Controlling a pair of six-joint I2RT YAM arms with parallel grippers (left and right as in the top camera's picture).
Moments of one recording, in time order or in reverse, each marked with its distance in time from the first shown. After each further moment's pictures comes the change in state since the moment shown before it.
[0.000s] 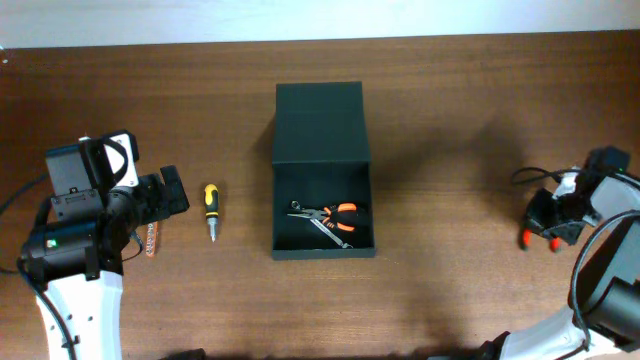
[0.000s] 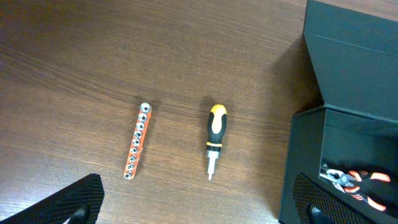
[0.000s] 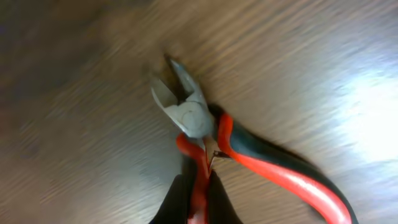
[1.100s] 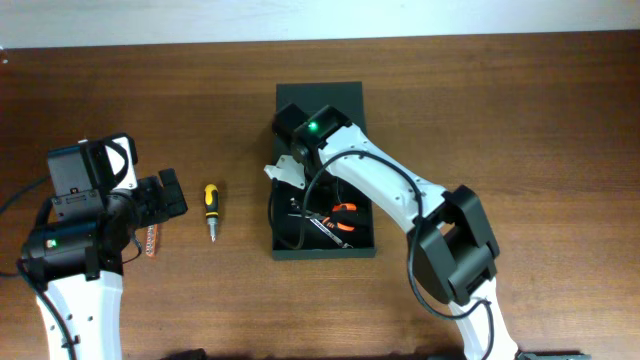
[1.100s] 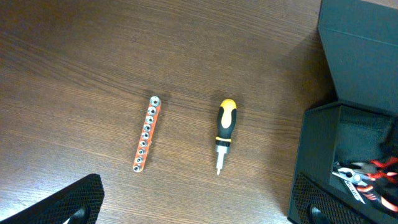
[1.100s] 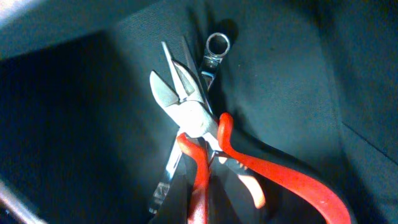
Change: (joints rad) left arm 0.000 0.000 0.000 -0.022 -0.037 0.000; right arm 1.233 0.387 0.823 -0.463 0.058 -0.545
